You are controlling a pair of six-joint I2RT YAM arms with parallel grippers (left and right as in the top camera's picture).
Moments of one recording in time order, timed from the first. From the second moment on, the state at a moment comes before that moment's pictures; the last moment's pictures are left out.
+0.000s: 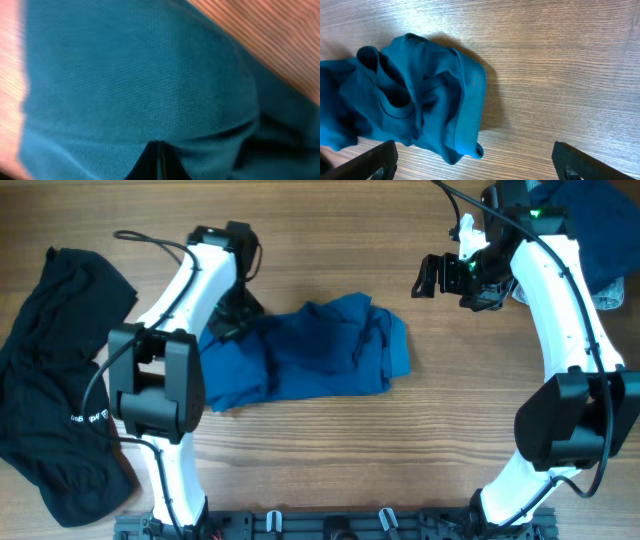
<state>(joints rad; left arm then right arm) -0.22 2.13 1.69 -1.30 -0.08 -0.86 0.03 1.91 1.76 -1.29 -0.29 0.10</state>
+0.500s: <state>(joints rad) -0.40 2.04 1.54 -1.27 0.02 -0.83 0.03 1.91 1.76 -1.29 -0.29 0.10</state>
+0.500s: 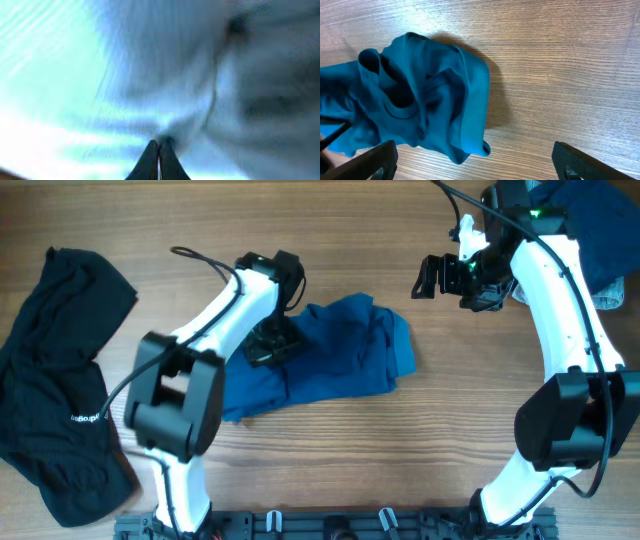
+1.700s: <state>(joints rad) -0.28 1.87 1.56 -1.29 0.06 -0.79 0.03 1.91 1.76 -1.28 -0.29 0.13</state>
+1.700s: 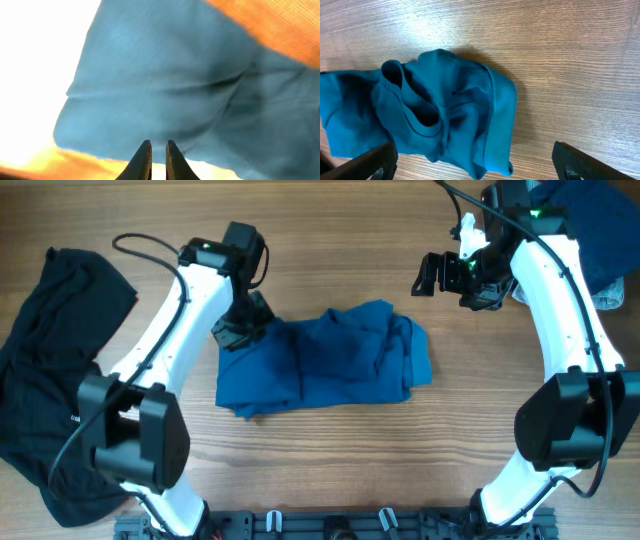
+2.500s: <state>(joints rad) -0.29 1.60 1.21 -1.06 0.14 -0.76 0.00 1.91 1.76 -1.40 -0.26 0.16</state>
